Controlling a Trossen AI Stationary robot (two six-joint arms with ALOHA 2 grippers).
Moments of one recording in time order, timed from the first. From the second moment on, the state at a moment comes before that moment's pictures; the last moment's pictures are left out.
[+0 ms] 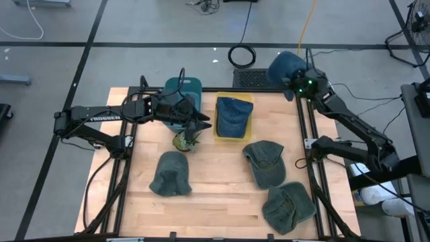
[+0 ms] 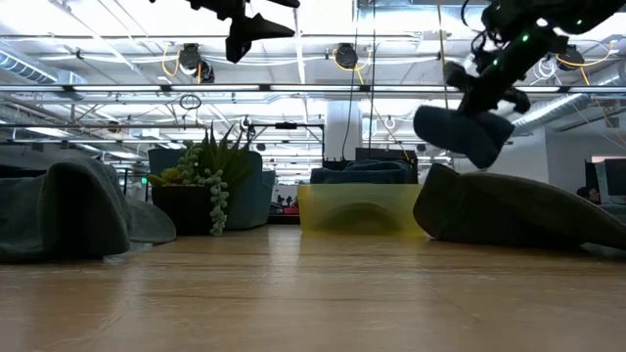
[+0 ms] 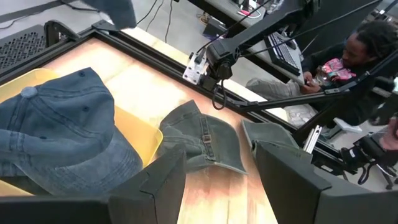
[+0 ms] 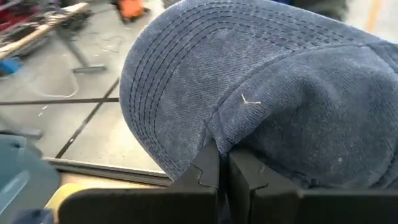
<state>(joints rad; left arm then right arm) 0.20 1.27 1.09 -0.16 0.21 -0.43 -0.97 0.91 0.73 -0.20 0.20 0.38</state>
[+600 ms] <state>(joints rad) 0.20 1.27 1.09 -0.10 0.21 -0.43 -0.90 0.88 1.08 -0.13 -0.07 -0.26</state>
